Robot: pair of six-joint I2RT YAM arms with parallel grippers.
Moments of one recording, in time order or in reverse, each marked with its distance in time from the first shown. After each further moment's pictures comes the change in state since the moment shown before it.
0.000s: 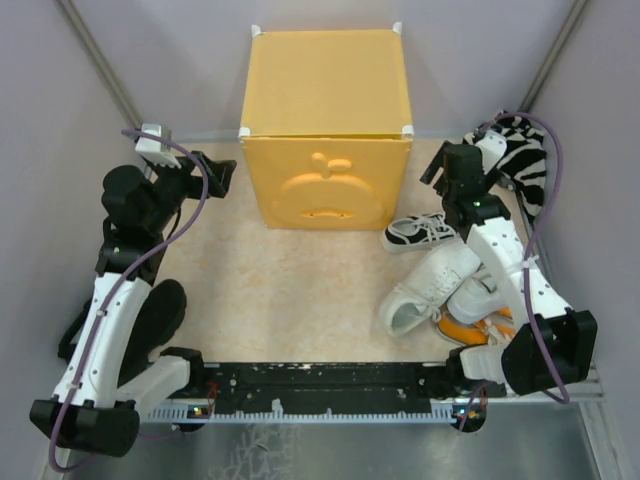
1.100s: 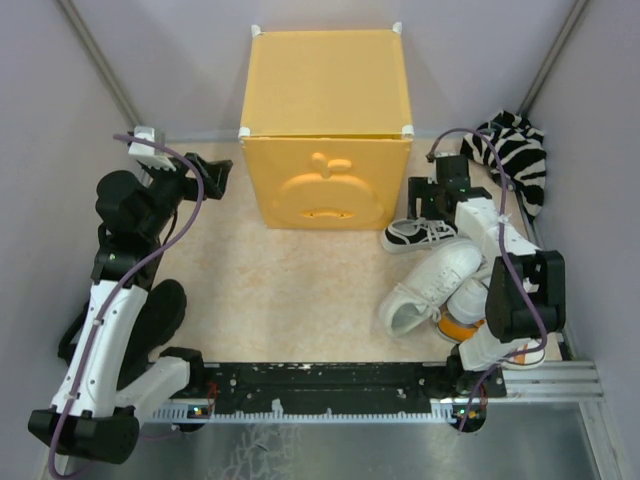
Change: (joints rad) left arm 0.000 -0.038 0.001 -0.007 -0.016 0.002; right arm -0.088 0.274 -0.016 -0.057 -0.476 -0.429
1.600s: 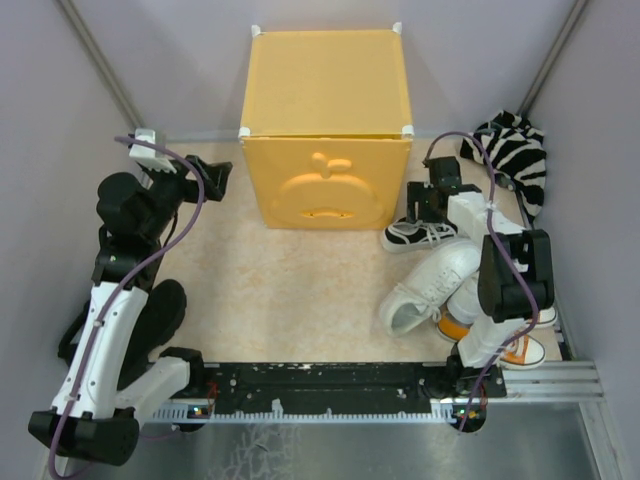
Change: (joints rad) left arm 0.000 -0.008 -0.017 0.000 -0.008 0.004; right arm 0.000 0.122 0.030 0.010 0.037 0.010
